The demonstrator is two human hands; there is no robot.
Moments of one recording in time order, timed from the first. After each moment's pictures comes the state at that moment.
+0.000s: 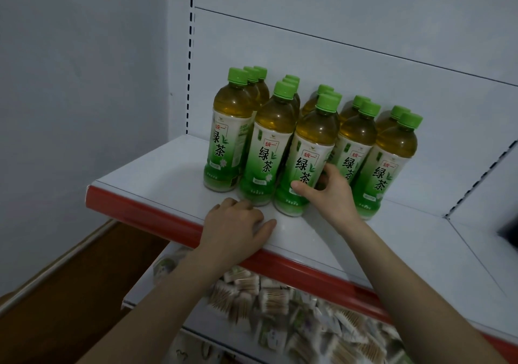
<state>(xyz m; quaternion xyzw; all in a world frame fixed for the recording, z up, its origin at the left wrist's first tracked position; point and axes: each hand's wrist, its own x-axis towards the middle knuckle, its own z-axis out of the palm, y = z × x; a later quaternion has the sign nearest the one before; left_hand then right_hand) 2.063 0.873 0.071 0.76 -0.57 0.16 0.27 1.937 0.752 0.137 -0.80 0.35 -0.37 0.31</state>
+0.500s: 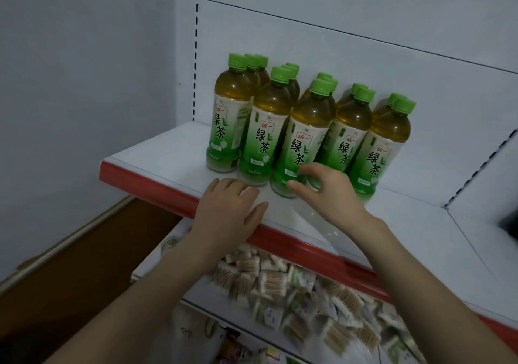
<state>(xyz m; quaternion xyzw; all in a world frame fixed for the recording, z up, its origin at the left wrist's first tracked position) 2.044 0.905 0.077 0.72 -0.58 0.25 0.29 1.904 0.792 0.152 -0.91 0.31 -0.24 0.12</state>
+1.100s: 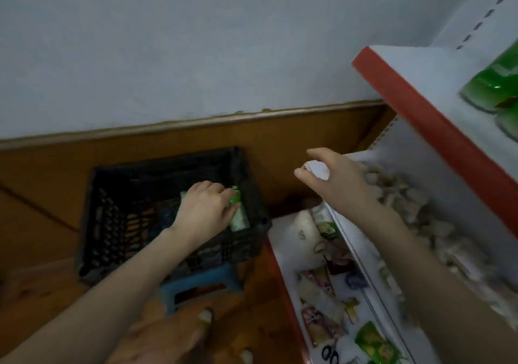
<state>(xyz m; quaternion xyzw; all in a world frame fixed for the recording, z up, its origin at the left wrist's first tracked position) 1.974 1.206 -0.075 0.97 -0.21 0.02 0.10 1.977 0.981 0.024 -0.96 -0.06 0.01 0.27</state>
